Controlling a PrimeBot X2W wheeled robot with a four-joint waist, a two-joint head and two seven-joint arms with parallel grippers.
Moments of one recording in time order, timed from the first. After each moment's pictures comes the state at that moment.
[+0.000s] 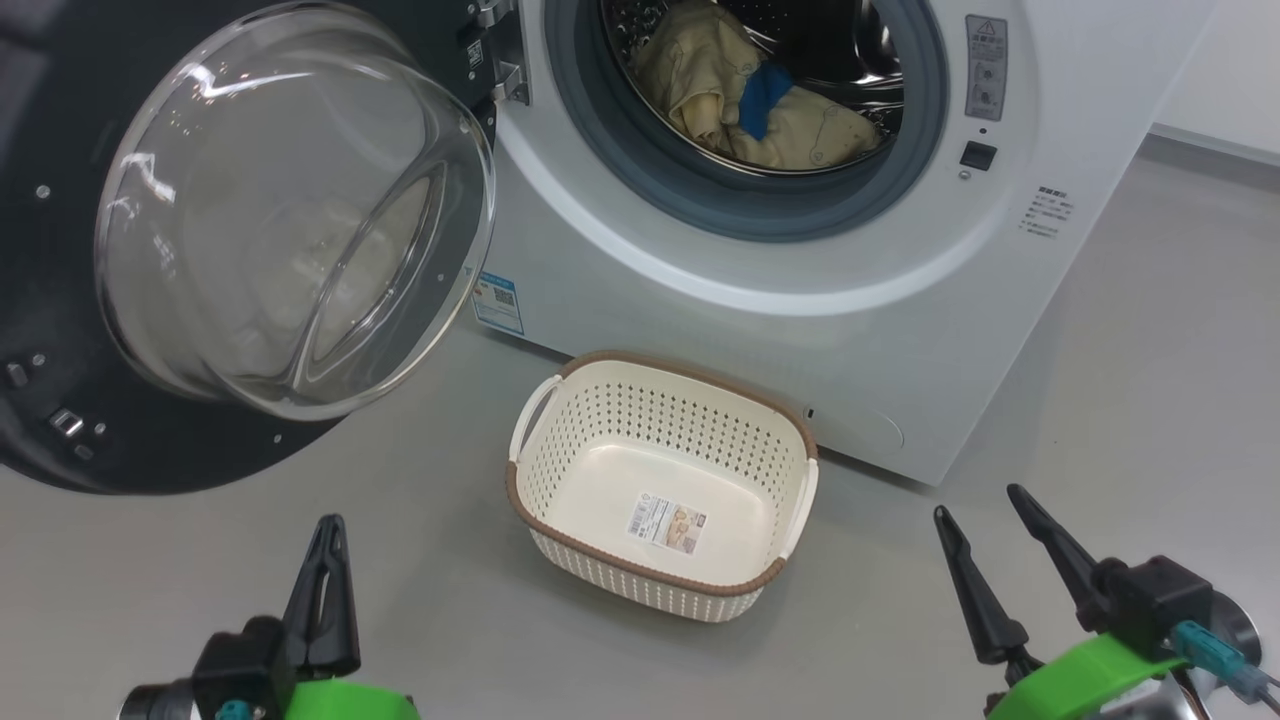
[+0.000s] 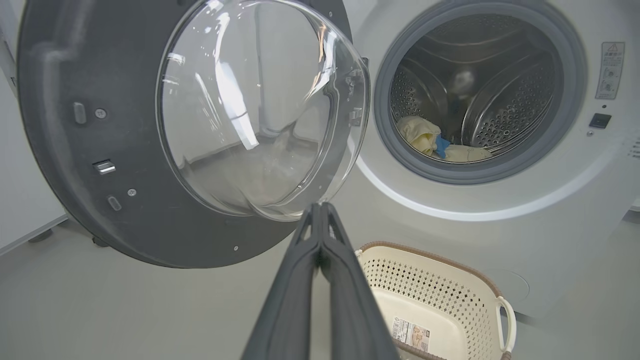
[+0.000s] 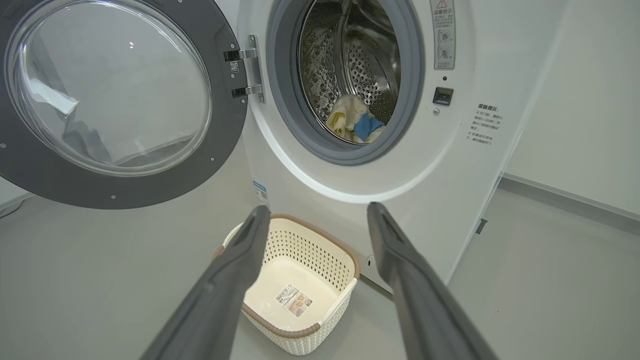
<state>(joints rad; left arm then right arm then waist) -0.02 0.26 -0.37 0.08 -0.34 0.23 -0.25 0.16 -0.04 0.02 -0.03 0.07 0.13 -0.12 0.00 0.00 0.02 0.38</state>
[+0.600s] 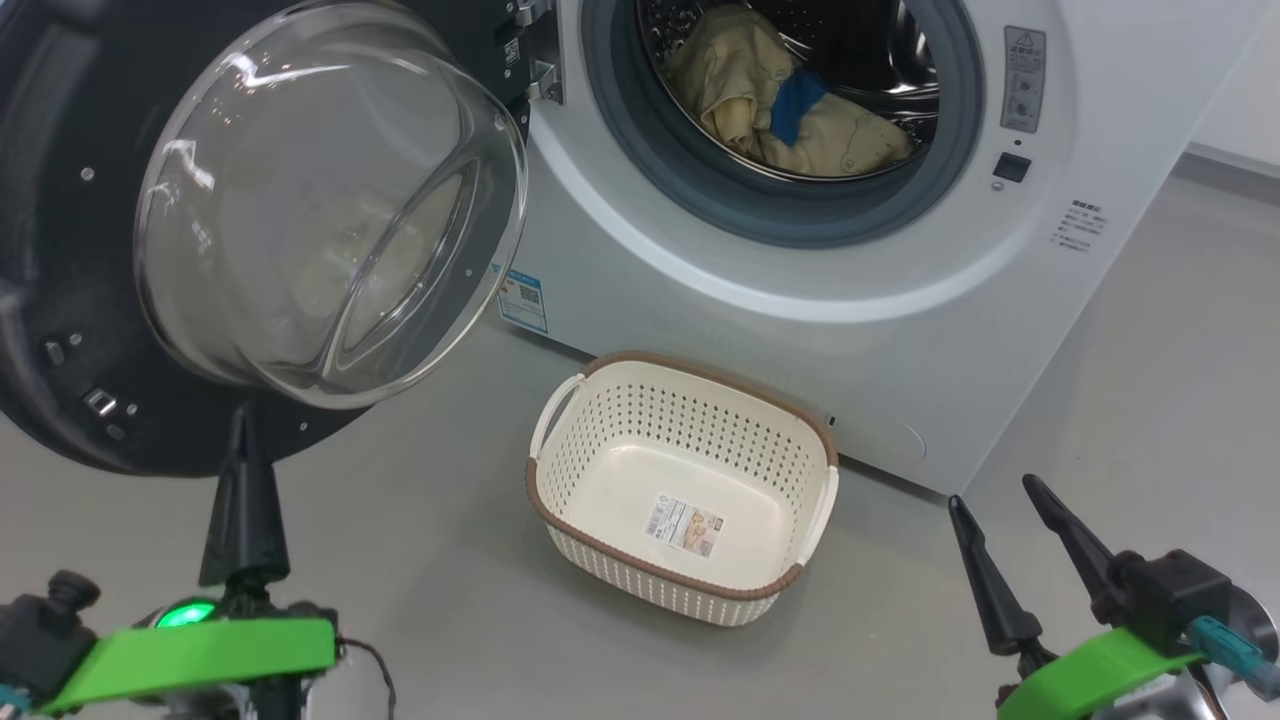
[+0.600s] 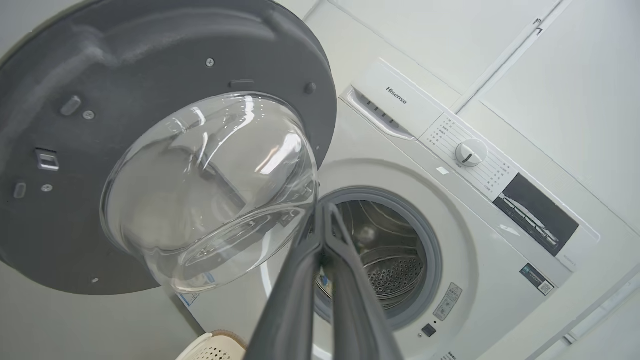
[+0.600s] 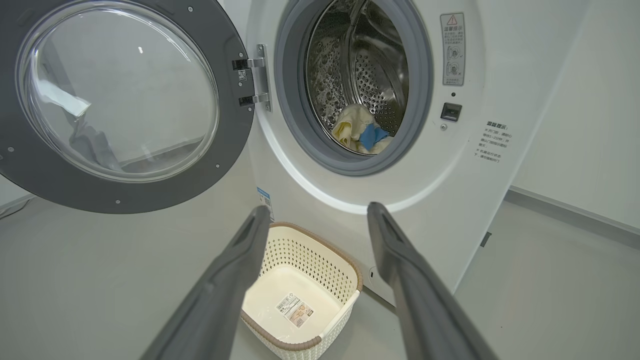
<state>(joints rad) -0.02 0.14 -0.12 -0.17 -0.84 -0.11 -0.25 0.16 -0.04 -0.01 -0.06 0.07 0.13 -0.11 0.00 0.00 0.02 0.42</state>
